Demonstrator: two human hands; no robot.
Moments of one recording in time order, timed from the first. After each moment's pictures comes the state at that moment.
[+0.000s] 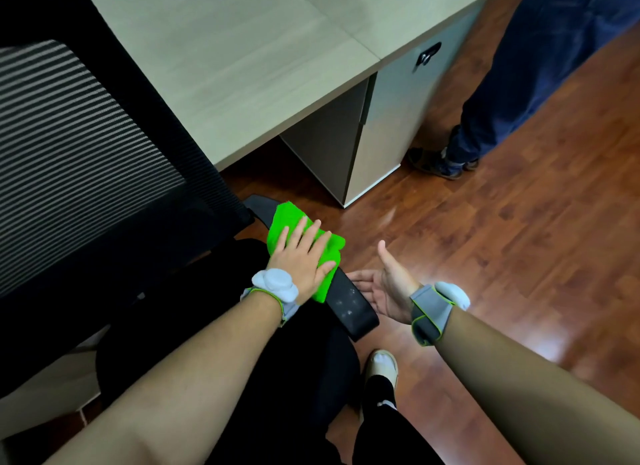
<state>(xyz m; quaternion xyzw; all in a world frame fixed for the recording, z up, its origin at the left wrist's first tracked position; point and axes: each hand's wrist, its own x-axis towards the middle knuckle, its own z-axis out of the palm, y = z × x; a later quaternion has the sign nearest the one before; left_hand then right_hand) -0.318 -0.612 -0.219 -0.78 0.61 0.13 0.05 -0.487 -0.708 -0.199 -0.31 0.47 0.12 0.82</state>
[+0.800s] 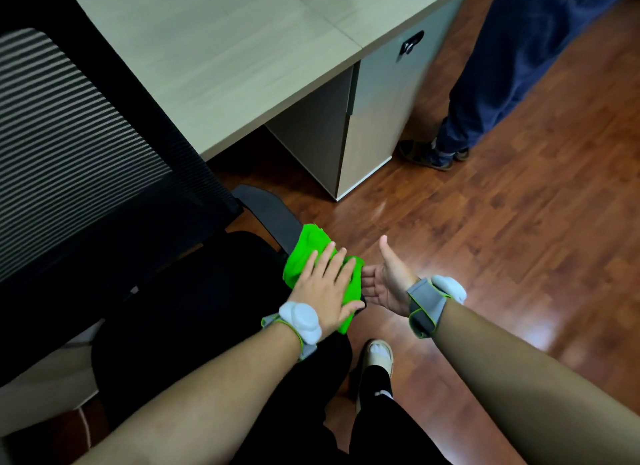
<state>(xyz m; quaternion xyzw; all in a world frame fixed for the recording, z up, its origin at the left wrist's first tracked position) -0.402 -0.589 -0.215 -0.74 0.67 0.06 0.05 -0.513 -0.703 -0.204 -0.33 0.50 0.11 0.79</state>
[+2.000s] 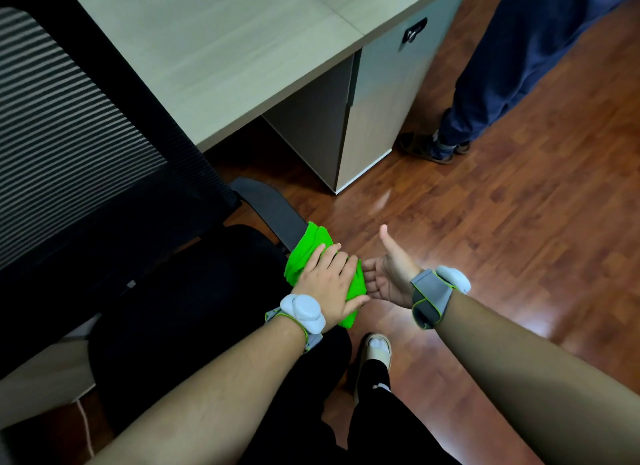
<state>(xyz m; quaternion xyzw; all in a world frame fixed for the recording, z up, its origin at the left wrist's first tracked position) -0.403 -0.596 -0.218 -0.73 0.69 0.02 0.00 -0.512 -0.710 -0.198 -0.32 0.48 0.14 0.80</state>
